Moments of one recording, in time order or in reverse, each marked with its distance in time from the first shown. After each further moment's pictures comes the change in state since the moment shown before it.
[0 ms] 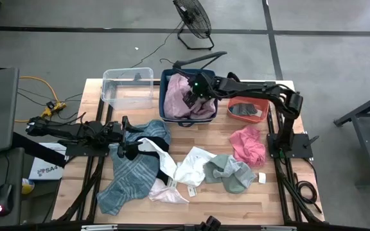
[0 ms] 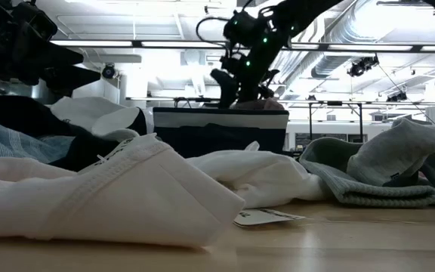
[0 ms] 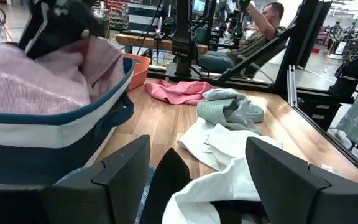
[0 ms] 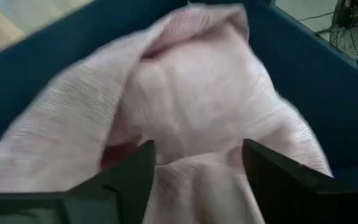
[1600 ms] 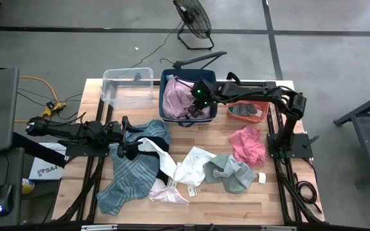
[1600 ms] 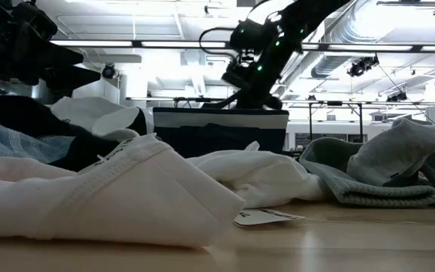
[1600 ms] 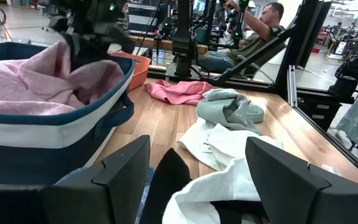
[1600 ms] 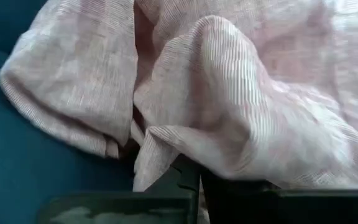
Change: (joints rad) left arm 0.000 0.000 0.000 0.000 0.000 0.000; right arm 0.019 -0.025 -0.123 -0.030 -0.168 0.026
